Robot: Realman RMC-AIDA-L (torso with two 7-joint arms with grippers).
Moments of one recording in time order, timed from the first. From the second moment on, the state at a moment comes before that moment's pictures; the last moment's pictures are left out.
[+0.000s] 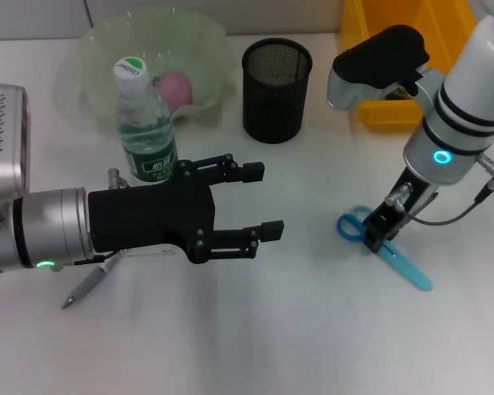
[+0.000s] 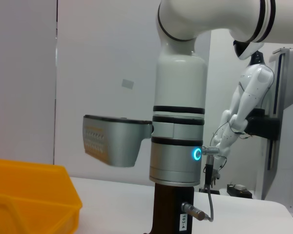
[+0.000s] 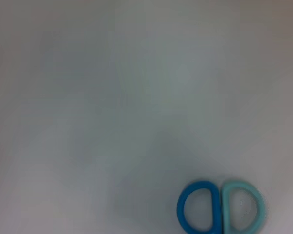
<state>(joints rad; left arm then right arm) -0.45 -2.07 1.19 0.58 1.51 1.56 -1.06 0.91 2.09 -1.50 -0.85 -2.68 -1.50 2.83</state>
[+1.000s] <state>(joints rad) -0.40 -2.07 1.19 0.58 1.35 1.56 -1.05 0.35 2.08 -1.19 -1.32 -2.03 -1.29 2.25</state>
